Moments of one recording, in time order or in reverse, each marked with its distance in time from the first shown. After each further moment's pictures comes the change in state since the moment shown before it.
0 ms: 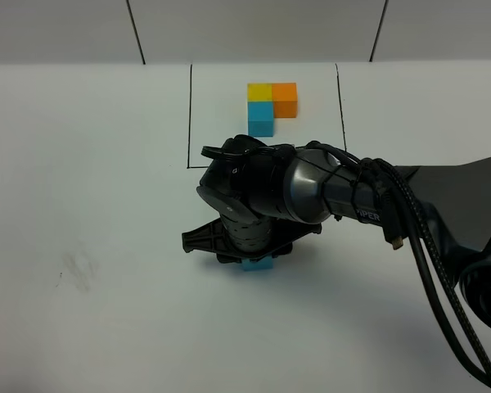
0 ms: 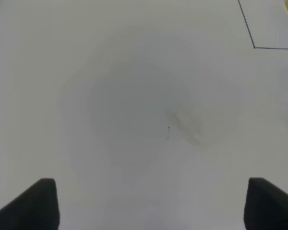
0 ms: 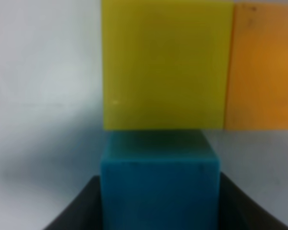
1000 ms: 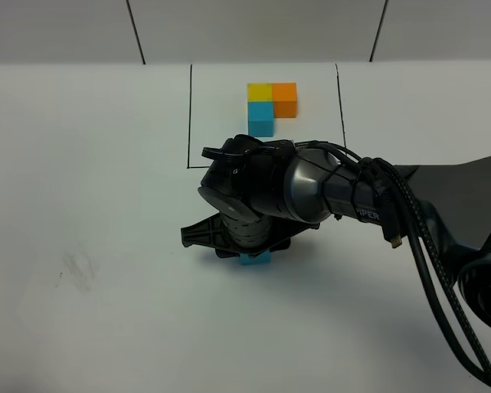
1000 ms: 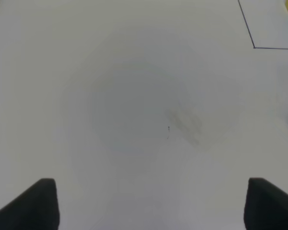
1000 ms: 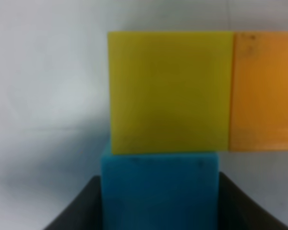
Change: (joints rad) left arm 0.000 0.000 0.000 0.000 0.000 -0.001; right arm -0.005 0.004 0.000 -0.029 -0.034 0.017
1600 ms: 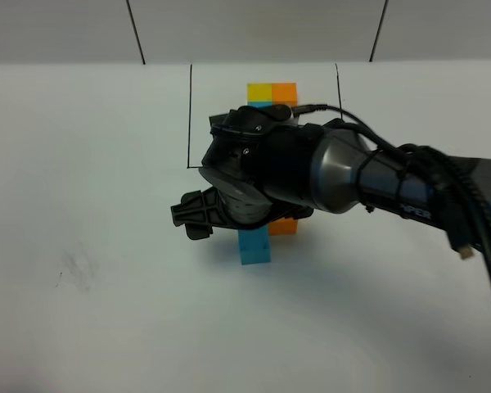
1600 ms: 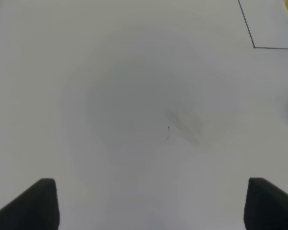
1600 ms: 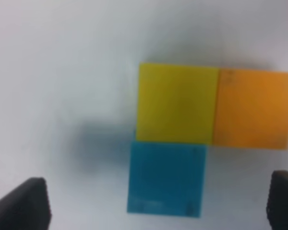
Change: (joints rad) left arm 0.000 0.000 0.000 0.000 0.000 0.000; right arm 0.030 -0.157 0.000 -0.075 0.040 -0.054
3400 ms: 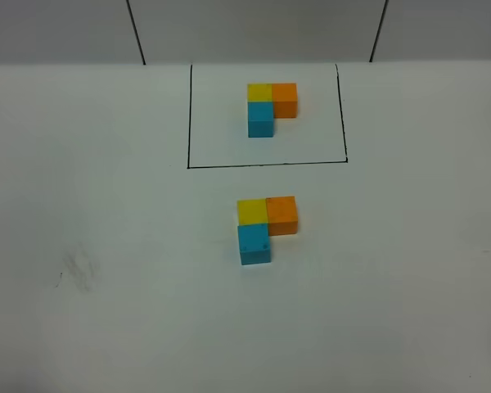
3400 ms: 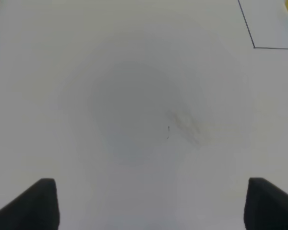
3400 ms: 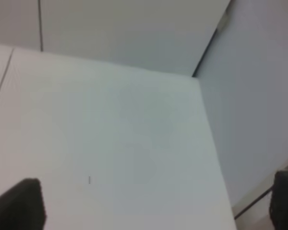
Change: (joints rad) left arm 0.000 0.000 0.000 0.000 0.000 0.001; right arm -0.814 -1.690 0.499 0.123 0.275 -0.989
